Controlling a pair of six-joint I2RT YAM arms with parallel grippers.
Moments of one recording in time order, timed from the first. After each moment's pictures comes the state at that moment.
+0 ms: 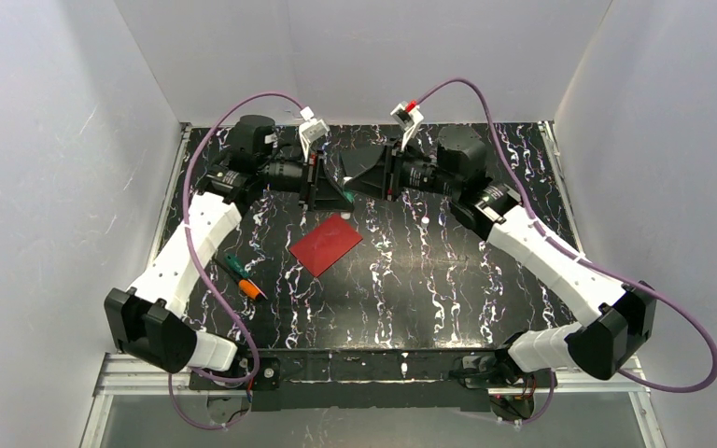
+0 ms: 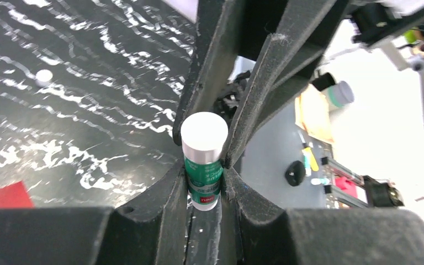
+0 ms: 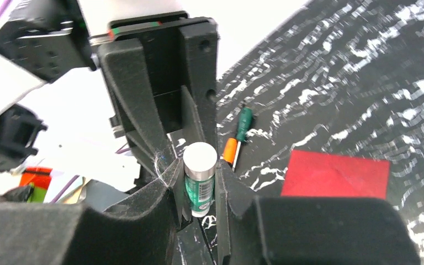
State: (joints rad) left arm -0.38 1.39 1.39 -0.55 1.11 -0.13; right arm 0.71 1.34 1.31 -0.10 -0.54 0.54
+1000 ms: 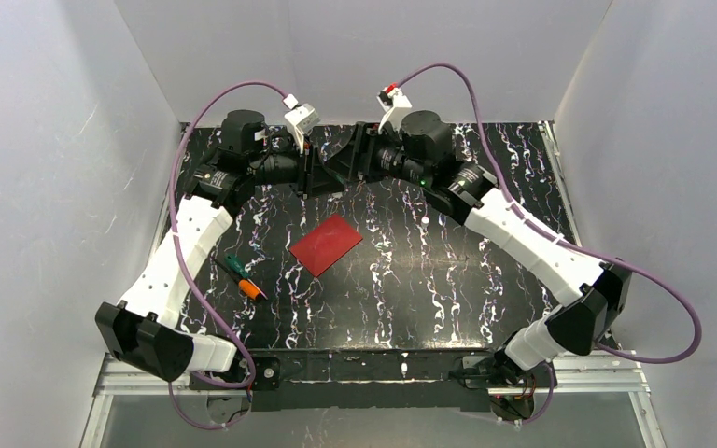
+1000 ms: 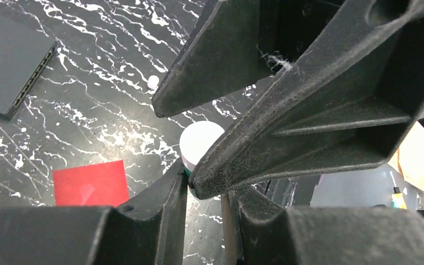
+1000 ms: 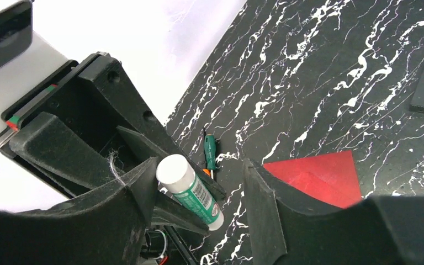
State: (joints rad) left arm -0.37 1.34 1.44 -0.56 0.82 -0.08; right arm 0.81 1.49 1.57 -0.28 -0.18 0.60
